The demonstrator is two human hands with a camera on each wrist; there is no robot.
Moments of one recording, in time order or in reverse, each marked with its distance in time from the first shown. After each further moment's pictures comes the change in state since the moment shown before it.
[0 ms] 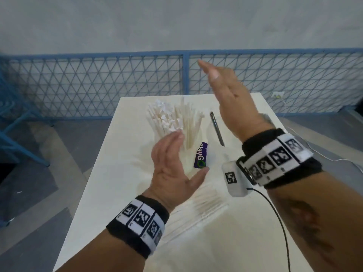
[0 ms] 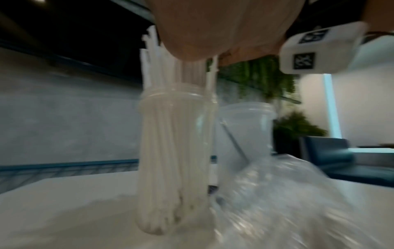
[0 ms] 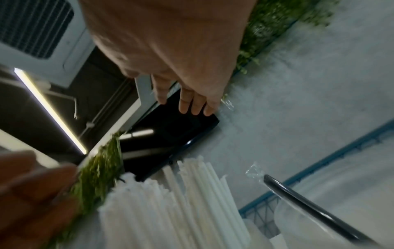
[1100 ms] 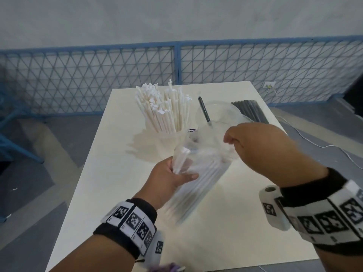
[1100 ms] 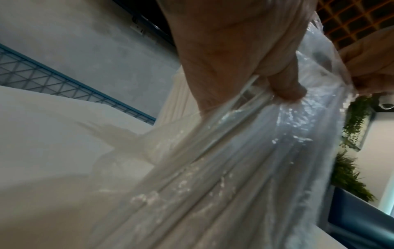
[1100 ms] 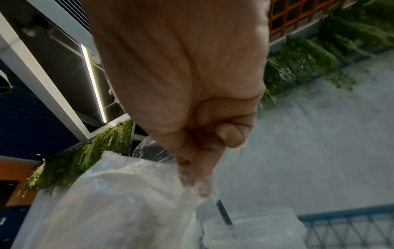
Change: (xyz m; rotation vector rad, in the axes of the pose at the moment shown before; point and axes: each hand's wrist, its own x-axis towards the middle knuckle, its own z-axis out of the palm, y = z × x) left_hand -0.040 0.019 -0.011 -0.753 -0.451 -1.109; right_hand -0.114 0.000 -0.058 -0.940 -0.409 0.131
